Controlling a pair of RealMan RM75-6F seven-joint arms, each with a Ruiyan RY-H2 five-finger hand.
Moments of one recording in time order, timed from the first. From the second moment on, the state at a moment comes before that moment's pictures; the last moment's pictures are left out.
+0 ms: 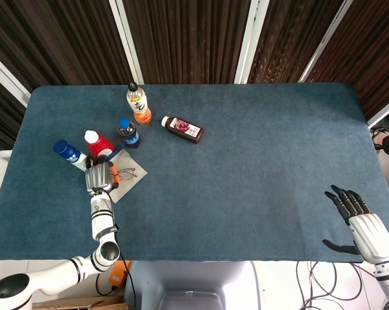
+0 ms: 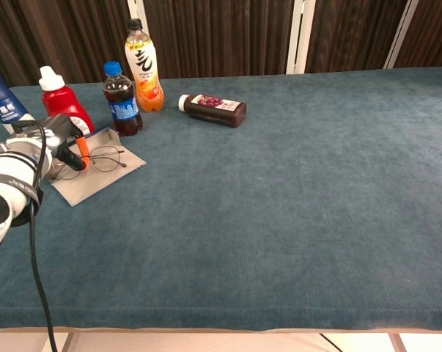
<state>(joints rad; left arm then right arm) -0.75 -1.90 -0.50 -1.10 0.62 1.16 0.73 0.11 -0.97 -0.04 -1.63 -1.66 1.44 0.21</state>
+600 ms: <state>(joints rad) -0.77 -1.93 -0.48 -0.96 0.66 1.16 0.65 0.11 -0.97 -0.04 -1.63 -1.67 1.44 0.22</state>
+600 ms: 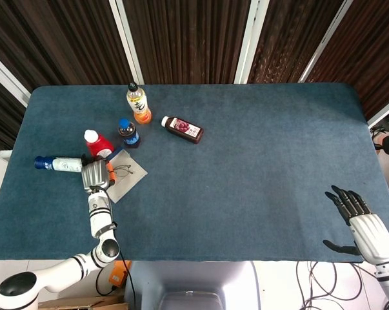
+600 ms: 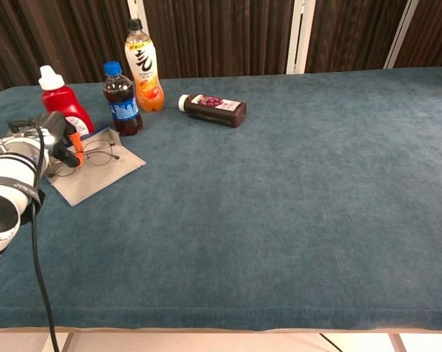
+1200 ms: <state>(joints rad) -0.80 -1.99 -0.48 -0.79 0.73 1.14 0.56 0.11 -0.97 -0.04 -1.63 -1.67 1.45 0.22</state>
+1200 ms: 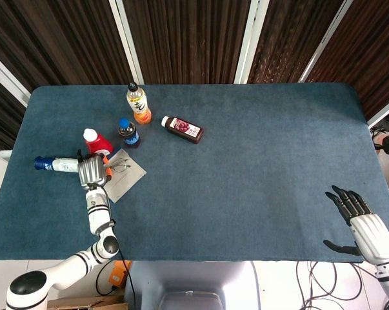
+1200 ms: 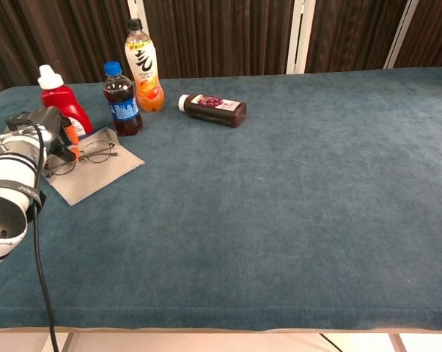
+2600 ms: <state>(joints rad) -0.70 -1.94 -0.33 -1.12 0.83 1.20 0.68 0.11 -0.96 -0.05 -1.62 -1.69 1.45 0.23</state>
